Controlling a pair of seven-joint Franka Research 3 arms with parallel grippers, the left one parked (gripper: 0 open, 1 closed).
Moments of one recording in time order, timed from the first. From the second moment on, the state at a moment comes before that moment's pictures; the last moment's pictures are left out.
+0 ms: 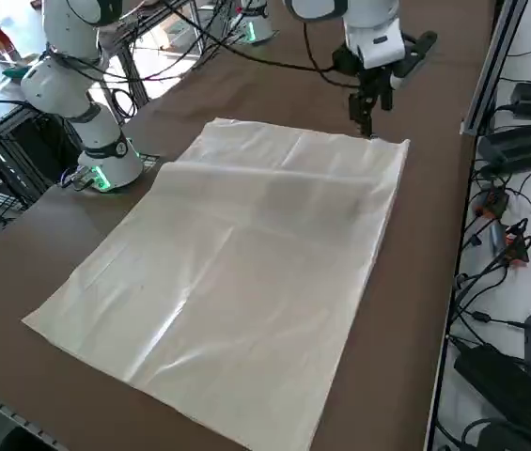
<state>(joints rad) 0.07 0.60 0.01 -1.22 0.13 1.94 0.31</state>
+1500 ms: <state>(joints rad) -0.01 0.19 0.01 -2.42 0.09 2.32 0.23</state>
